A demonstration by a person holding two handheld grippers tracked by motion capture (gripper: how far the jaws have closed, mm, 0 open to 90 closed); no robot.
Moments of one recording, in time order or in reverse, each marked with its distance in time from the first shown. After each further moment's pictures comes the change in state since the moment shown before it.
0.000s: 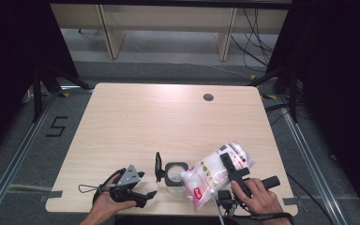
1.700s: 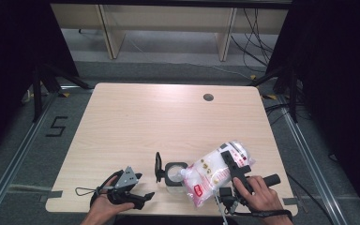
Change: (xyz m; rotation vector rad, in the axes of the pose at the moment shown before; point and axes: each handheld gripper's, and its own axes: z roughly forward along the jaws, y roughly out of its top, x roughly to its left) left arm -0.002 -0.005 -0.007 0.013 0.020 -0.003; right arm -0.002 -0.006 0.006 -0.042 -0.025 0.062
